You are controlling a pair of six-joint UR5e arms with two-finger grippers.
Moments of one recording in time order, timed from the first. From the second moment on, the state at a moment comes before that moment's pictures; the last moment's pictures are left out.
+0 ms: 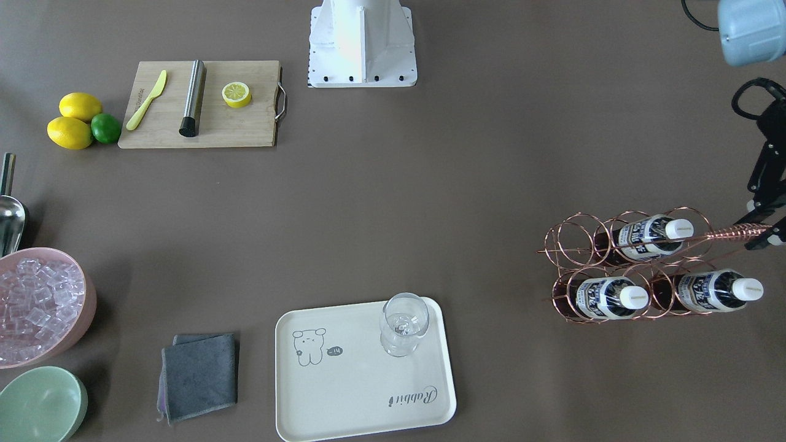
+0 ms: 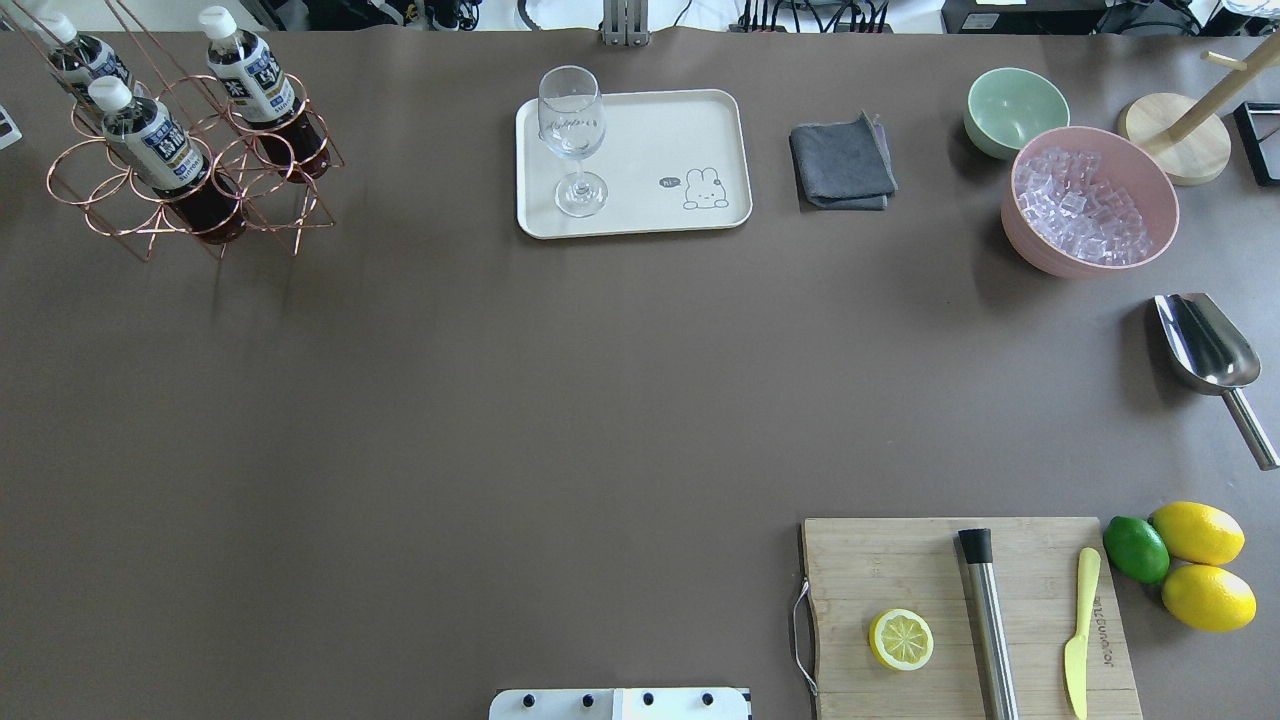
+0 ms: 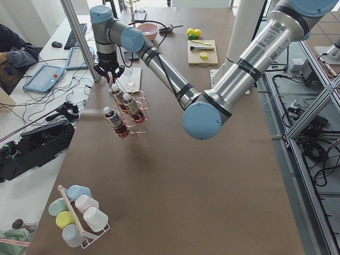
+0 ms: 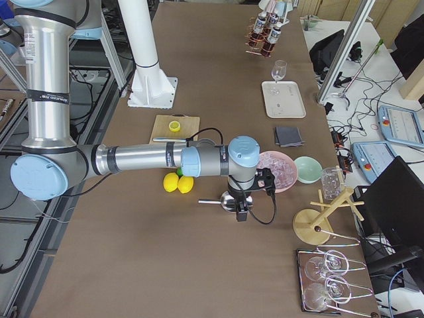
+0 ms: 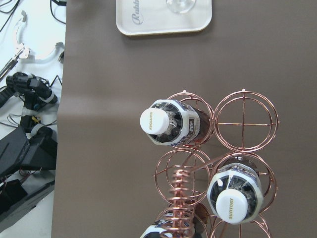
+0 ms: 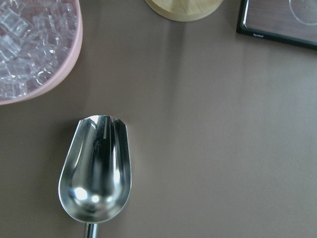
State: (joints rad) left arm -1.34 -2.25 -1.69 -1.24 -2.31 1.03; right arm 1.54 -1.62 1.73 -1.60 2.29 -0.07
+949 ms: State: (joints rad) left arm -1.12 -2.35 -1.90 -1.14 -2.26 0.67; right arm 1.44 -1.48 1.65 -1.01 2.56 -0.06
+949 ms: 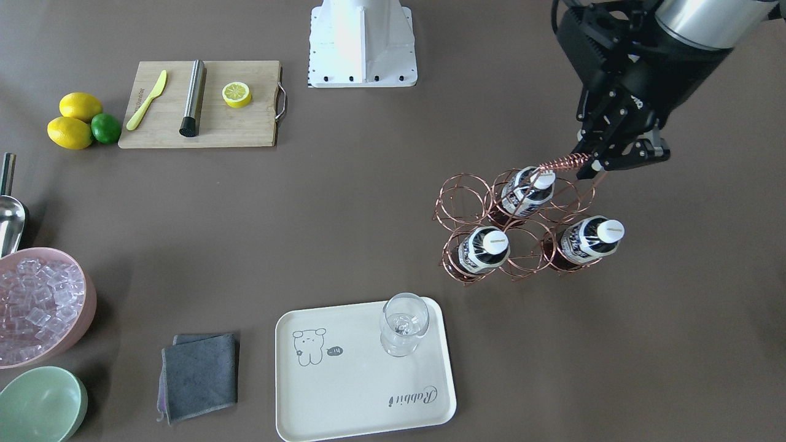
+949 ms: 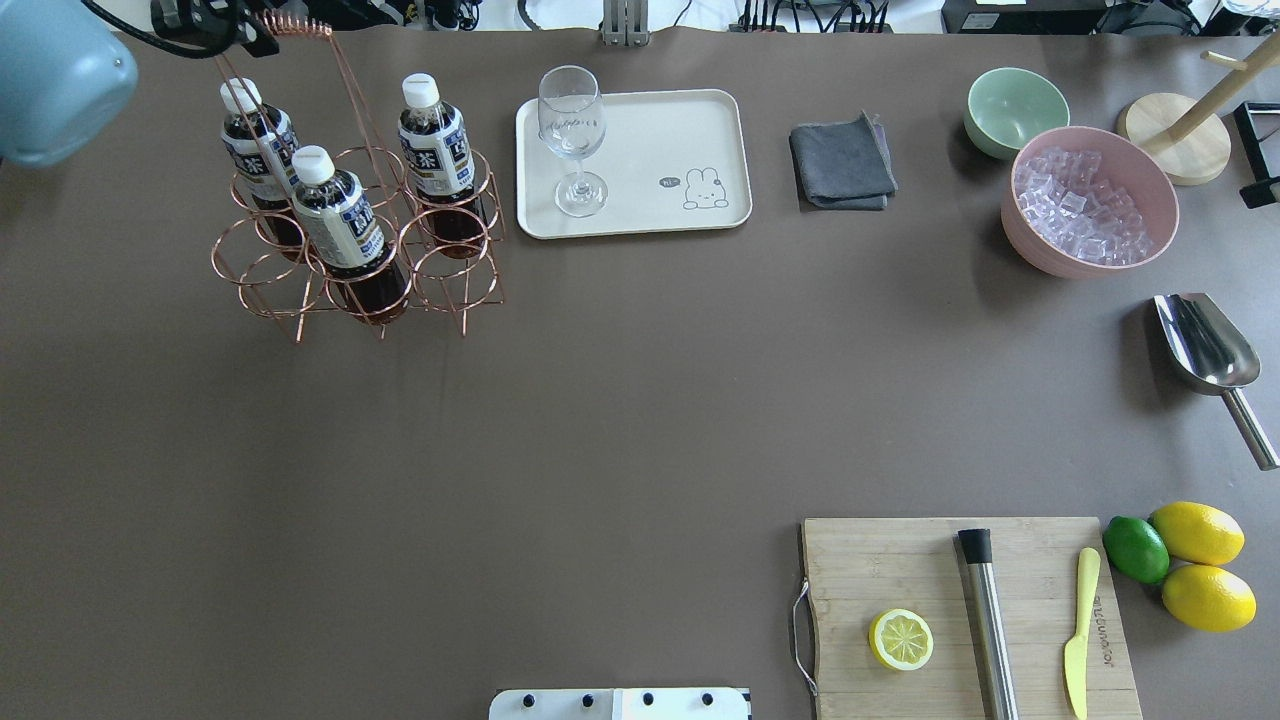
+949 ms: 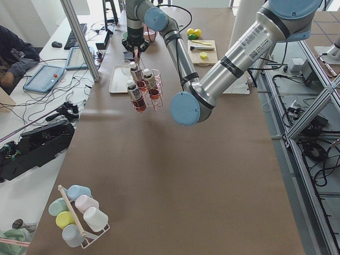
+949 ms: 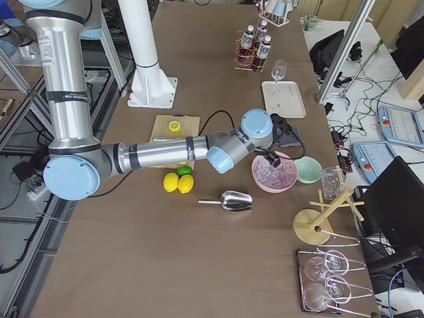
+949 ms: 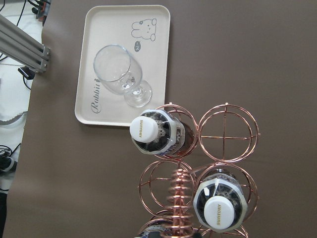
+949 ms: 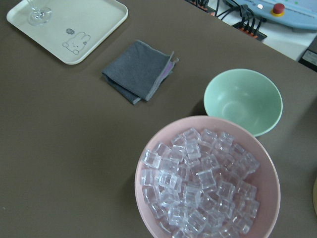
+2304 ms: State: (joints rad) left arm -0.68 -2.44 -2.07 -1.16 -2.02 0.01; right arm 0.92 -1.31 1.70 -0.28 1.98 0.70
